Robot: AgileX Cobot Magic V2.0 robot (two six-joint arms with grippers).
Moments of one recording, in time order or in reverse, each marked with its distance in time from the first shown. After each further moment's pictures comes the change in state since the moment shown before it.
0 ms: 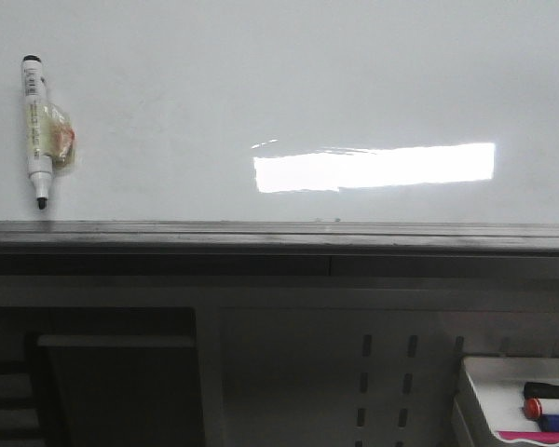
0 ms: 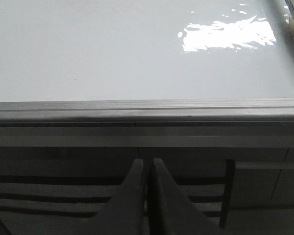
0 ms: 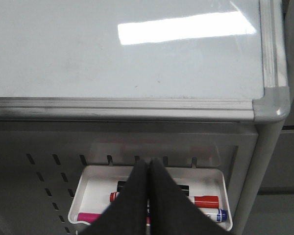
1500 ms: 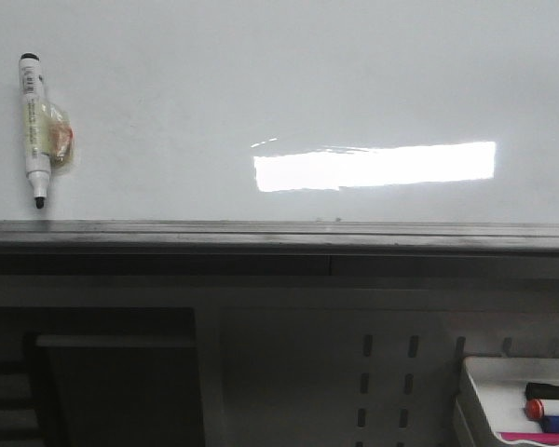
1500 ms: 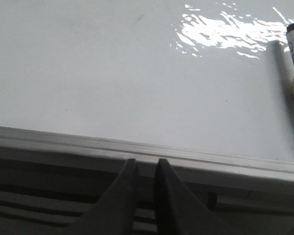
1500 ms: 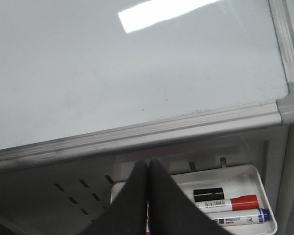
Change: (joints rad) left arm 0.000 0.418 -0.198 -0.047 -0.151 -0.086; right arm 0.000 0.392 -0.089 0.230 -0.239 0.000
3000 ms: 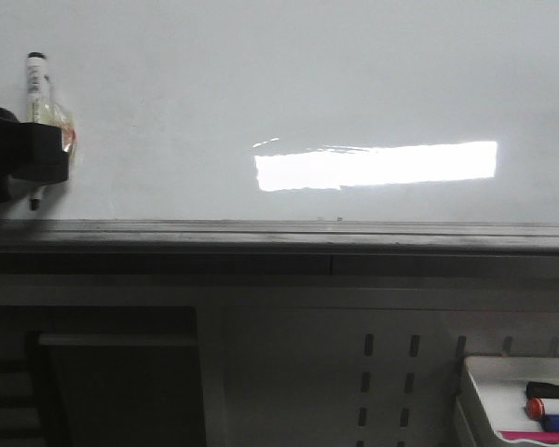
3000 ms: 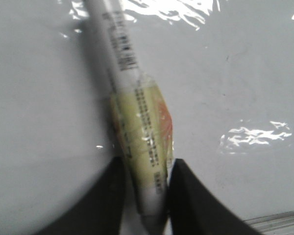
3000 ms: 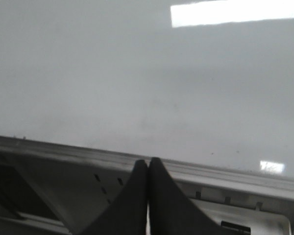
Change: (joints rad) left arm -0.526 0.934 -0.186 -0.221 -0.708 0.000; right arm 0.196 0.107 -0.210 -0.157 0.122 -0.008
